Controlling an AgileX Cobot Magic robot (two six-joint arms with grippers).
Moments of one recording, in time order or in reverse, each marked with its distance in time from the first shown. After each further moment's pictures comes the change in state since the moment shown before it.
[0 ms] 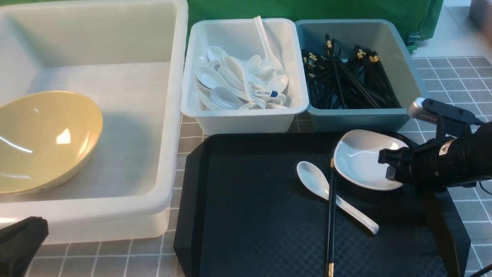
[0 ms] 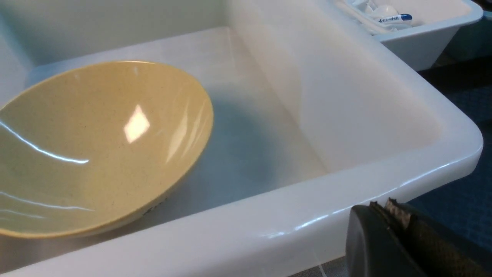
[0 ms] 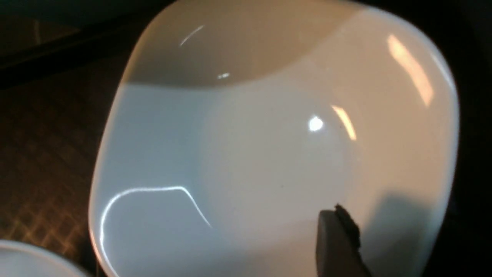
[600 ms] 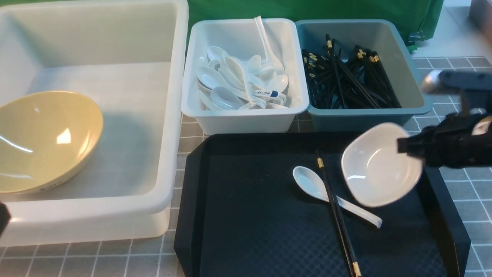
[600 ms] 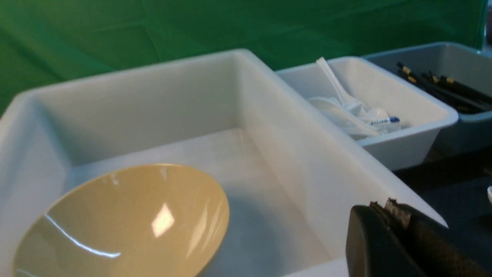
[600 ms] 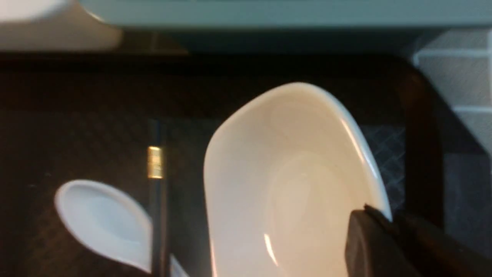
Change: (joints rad) right arm 0.000 -0.306 0.001 0.002 0.136 -0.283; left arm 0.000 -0.183 -0.052 0.001 -0.031 0.015
